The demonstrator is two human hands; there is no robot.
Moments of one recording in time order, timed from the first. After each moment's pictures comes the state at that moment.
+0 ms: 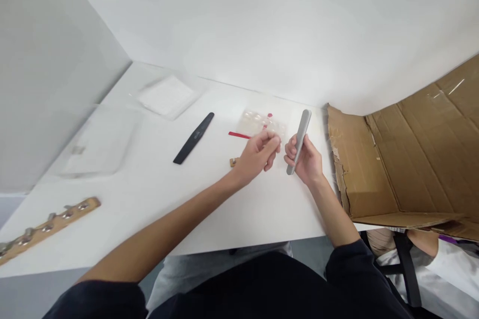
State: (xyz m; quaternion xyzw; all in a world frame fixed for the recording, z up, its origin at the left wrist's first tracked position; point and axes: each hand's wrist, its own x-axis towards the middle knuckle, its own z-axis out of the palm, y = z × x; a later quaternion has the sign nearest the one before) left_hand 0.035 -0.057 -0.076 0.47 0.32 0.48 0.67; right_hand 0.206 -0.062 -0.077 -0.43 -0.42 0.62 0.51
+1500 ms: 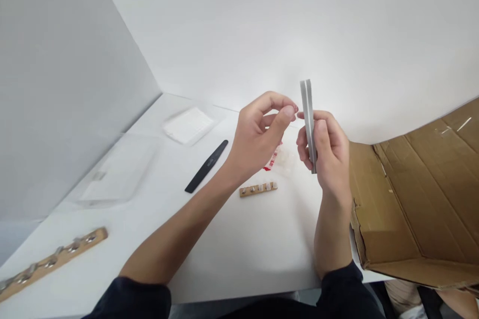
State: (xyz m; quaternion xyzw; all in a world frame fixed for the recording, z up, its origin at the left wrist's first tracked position) left_hand -0.004 -0.005 0.020 0.59 0.27 0.66 0.38; right_hand 0.152 -0.032 0.031 -0.39 -0.66 0.37 0.53
